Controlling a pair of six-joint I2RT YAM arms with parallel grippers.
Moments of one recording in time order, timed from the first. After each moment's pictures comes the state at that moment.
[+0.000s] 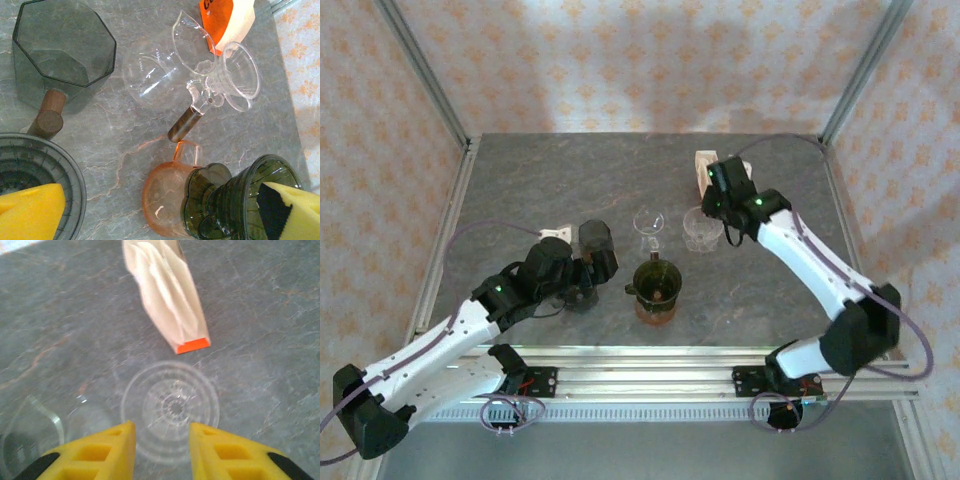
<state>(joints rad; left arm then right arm) -0.69 0.86 0.72 -0.51 -0.08 -0.86 0.45 1.46 1.31 -0.73 0.27 0.59</state>
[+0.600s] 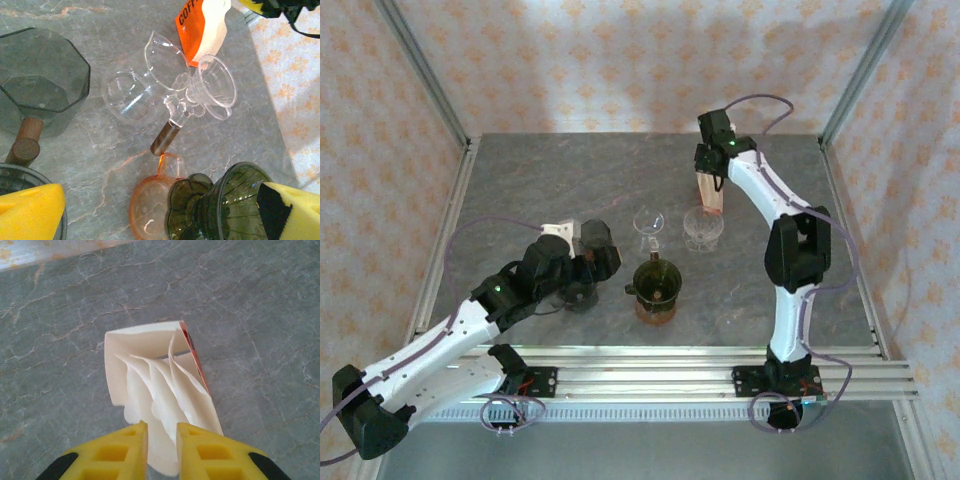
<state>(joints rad) -0.69 0.86 0.72 -0.43 -0.07 -0.81 0.31 2.04 1.87 -0.74 0.23 0.44</state>
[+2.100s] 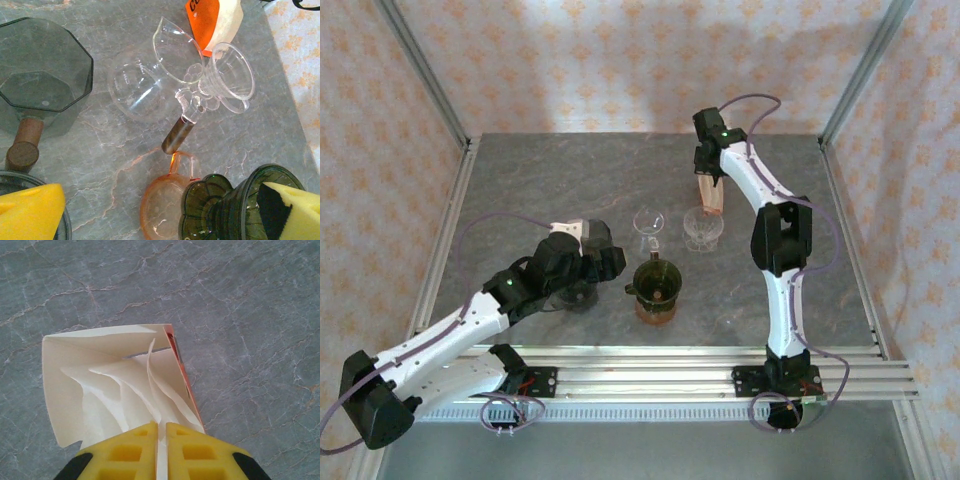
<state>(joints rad) -0.69 0.94 0.72 -0.41 -0.07 -0.77 0.30 2.24 2.09 -0.92 0.27 0.41</state>
